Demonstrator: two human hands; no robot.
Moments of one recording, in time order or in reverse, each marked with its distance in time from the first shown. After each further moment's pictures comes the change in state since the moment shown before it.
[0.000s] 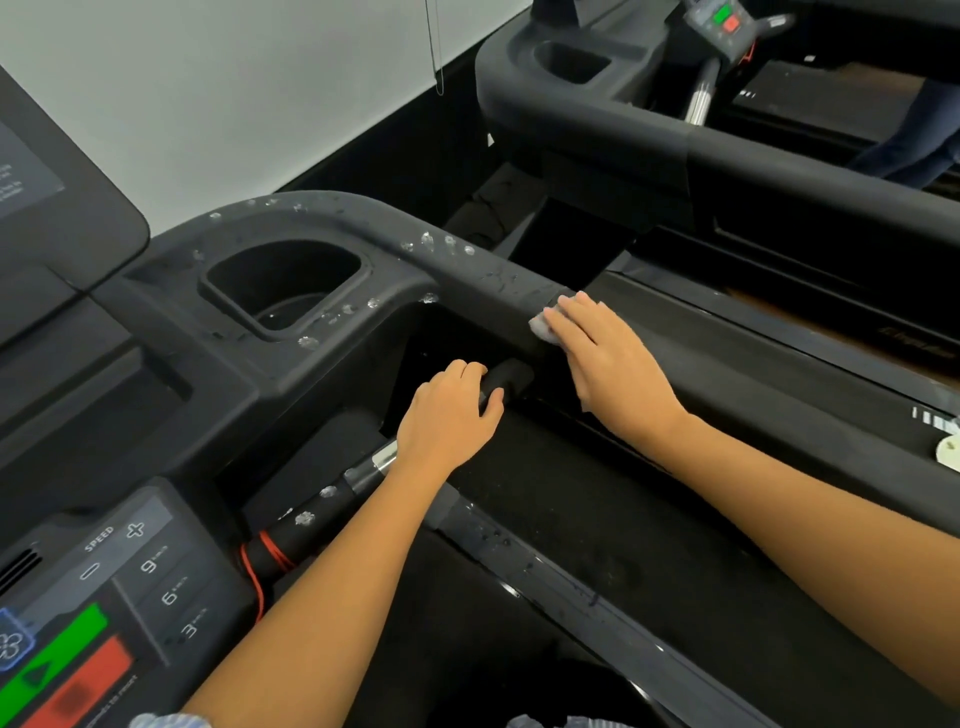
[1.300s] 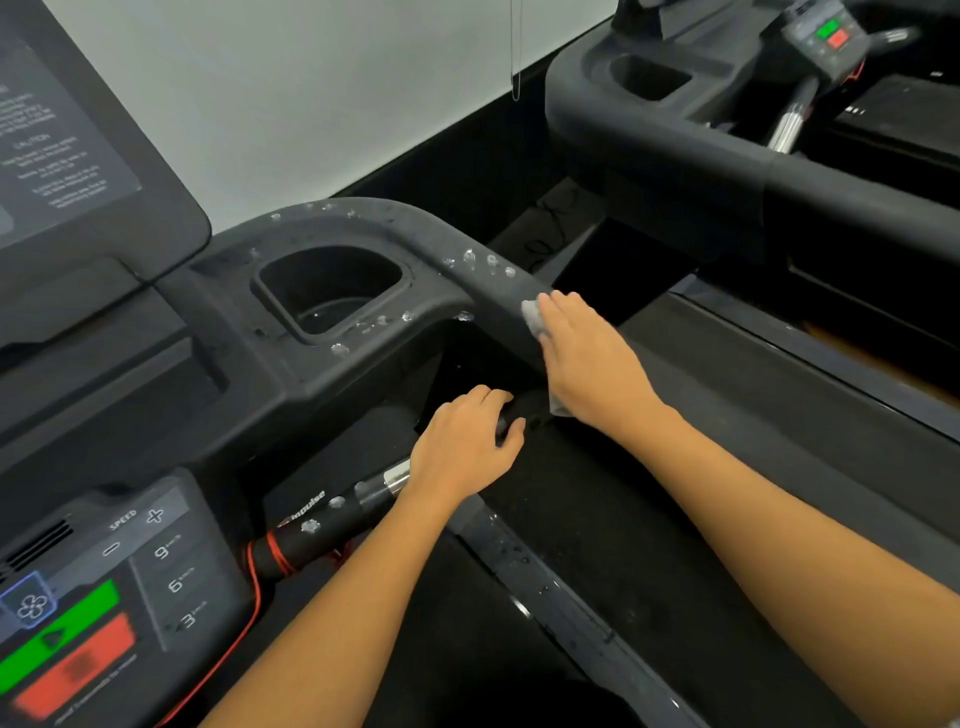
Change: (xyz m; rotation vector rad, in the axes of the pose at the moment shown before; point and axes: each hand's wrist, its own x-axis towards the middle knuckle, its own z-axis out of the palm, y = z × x) left_hand -0.003 0.008 -0.007 -0.046 0.039 -0.056; right_hand 0.065 -0.005 0.024 0.139 -0.096 -0.015
